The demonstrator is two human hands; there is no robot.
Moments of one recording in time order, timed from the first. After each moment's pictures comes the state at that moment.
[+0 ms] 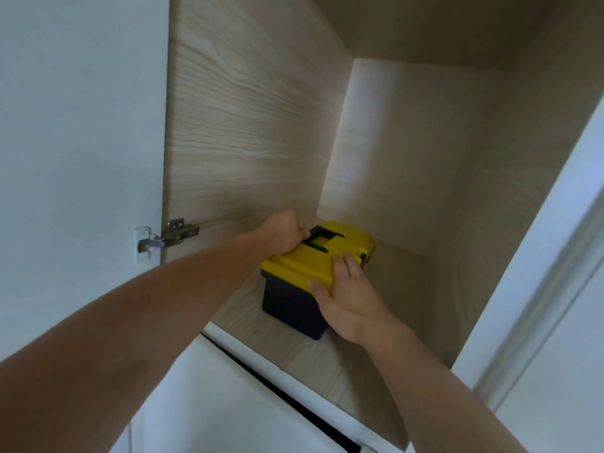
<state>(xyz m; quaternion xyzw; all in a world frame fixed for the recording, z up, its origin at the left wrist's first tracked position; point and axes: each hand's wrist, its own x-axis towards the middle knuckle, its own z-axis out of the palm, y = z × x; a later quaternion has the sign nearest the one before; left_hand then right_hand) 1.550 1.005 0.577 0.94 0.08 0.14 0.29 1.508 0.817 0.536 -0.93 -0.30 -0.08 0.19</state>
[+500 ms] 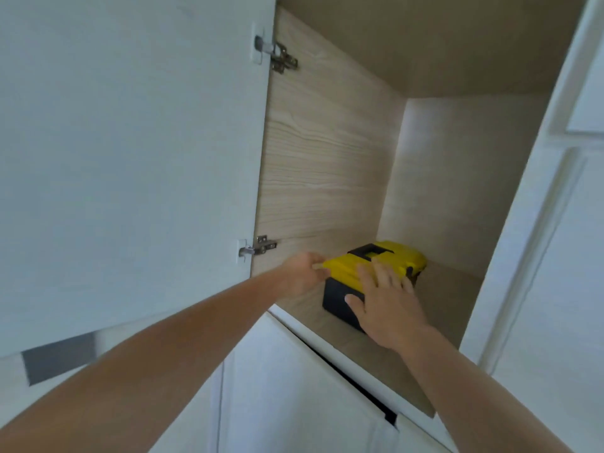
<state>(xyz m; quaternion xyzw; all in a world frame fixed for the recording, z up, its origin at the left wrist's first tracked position) 1.383 0.980 0.565 0.91 0.14 0.15 0.36 1.455 0.803 0.540 -0.90 -0.37 -0.20 0.03</state>
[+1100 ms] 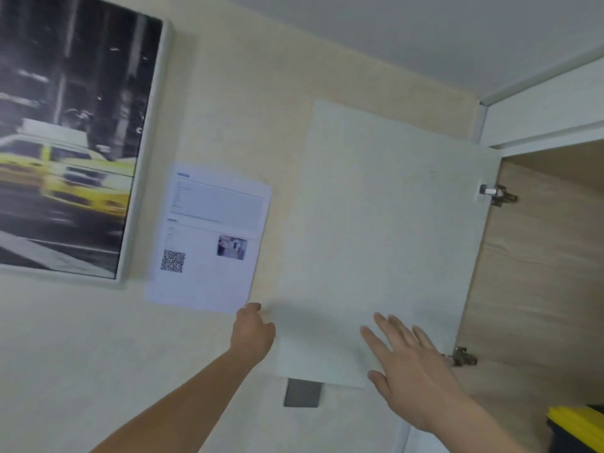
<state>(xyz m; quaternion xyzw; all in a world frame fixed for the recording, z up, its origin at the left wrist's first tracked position) 0.990 1.122 0.552 0.63 0.54 0.46 0.33 1.209 0.947 0.601 -0.67 -0.69 -0.28 -0.02</state>
